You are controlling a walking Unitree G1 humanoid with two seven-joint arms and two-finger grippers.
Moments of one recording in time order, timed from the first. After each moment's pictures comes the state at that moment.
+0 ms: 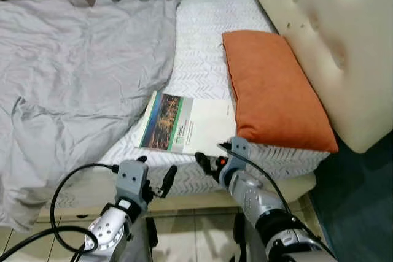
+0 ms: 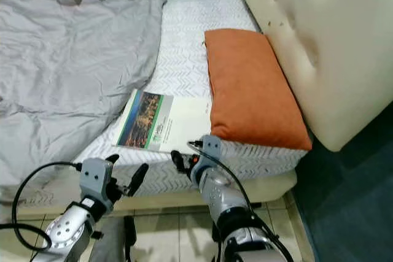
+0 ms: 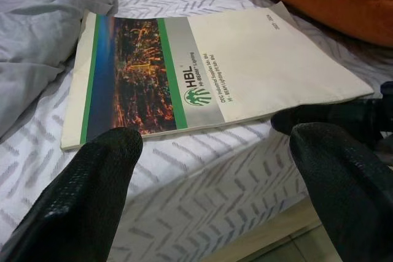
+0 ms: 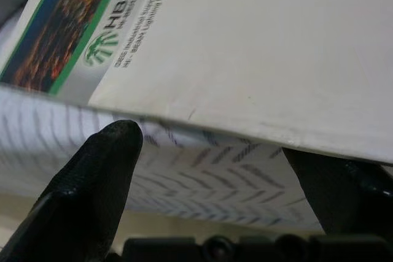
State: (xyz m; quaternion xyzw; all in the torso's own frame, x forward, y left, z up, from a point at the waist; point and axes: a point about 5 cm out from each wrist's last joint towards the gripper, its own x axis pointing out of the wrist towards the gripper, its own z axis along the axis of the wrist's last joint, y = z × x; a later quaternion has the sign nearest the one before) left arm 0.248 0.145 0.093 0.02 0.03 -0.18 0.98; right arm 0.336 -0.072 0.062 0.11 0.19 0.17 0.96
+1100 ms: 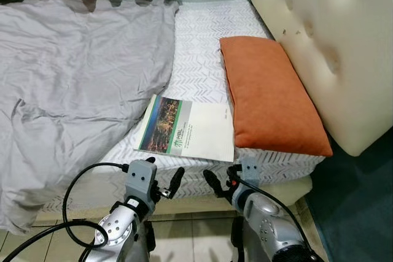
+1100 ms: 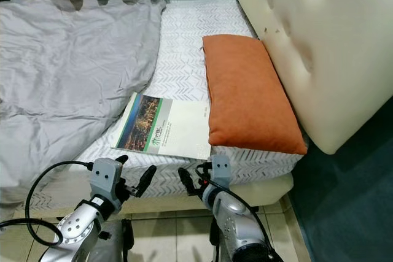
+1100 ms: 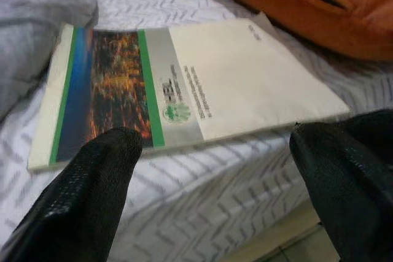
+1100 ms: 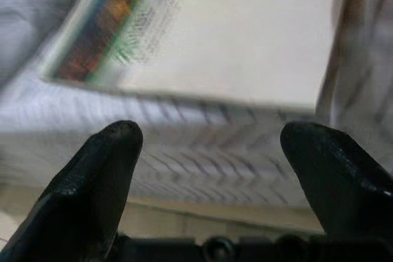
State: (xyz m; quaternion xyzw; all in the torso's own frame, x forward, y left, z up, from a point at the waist) left arm 0.260 0.134 0.086 0.02 0.03 -0.20 0.98; right arm 0.290 -0.109 0.067 0.16 0.16 0.20 0.95
